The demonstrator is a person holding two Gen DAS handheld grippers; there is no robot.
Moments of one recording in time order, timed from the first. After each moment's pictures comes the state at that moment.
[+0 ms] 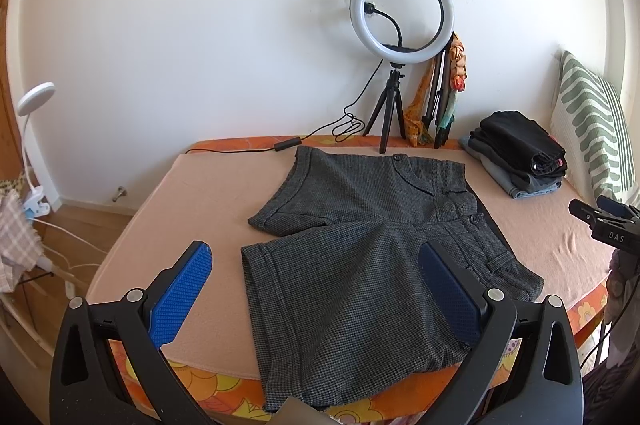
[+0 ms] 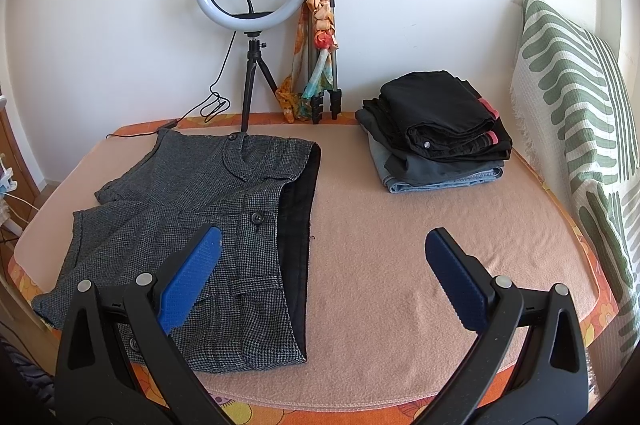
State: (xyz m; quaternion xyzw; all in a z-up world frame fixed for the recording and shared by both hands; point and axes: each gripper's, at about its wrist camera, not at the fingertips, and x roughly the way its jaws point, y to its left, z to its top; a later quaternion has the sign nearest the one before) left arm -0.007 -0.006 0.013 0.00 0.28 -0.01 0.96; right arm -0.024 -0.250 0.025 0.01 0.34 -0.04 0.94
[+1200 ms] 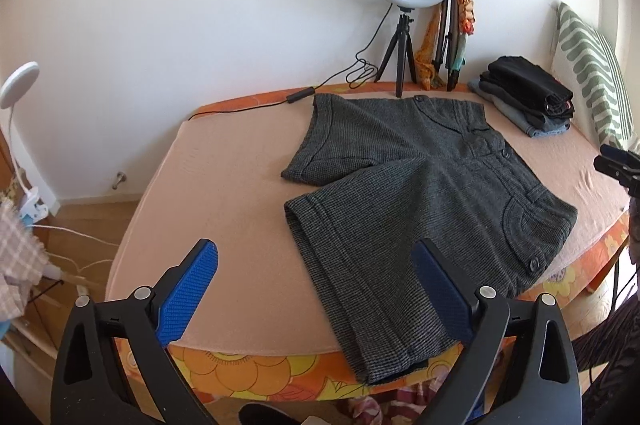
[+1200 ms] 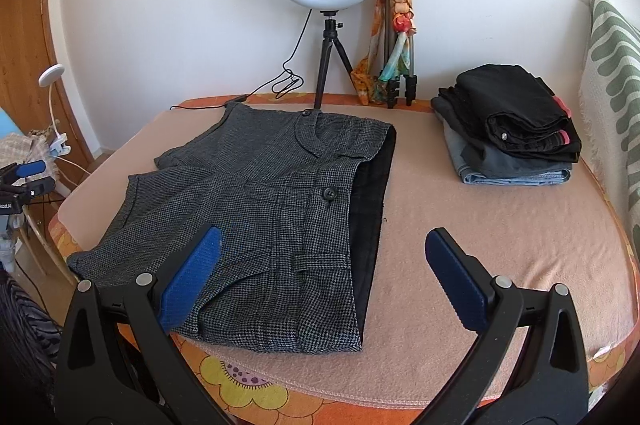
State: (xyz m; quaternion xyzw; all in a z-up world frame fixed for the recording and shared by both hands) left arm 0.002 0.063 -0.031 0.06 0.36 -0.04 0.93; right arm -0.030 -0.223 -0.005 0.00 0.36 0.11 0.93
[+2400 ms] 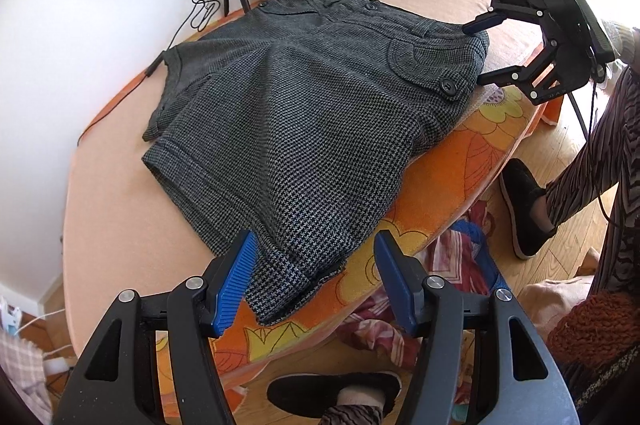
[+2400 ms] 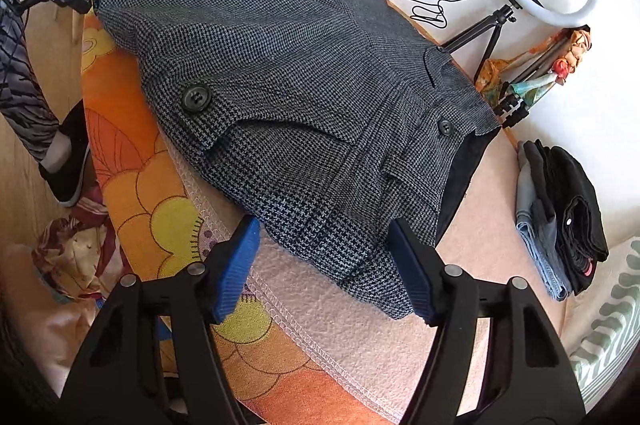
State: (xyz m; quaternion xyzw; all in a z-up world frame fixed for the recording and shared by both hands) left arm -0.028 -0.005 -0.098 0.23 0.43 -0.23 0.85; right arm -0.062 -0.141 -0.105 -0.35 0.41 0.23 0.81
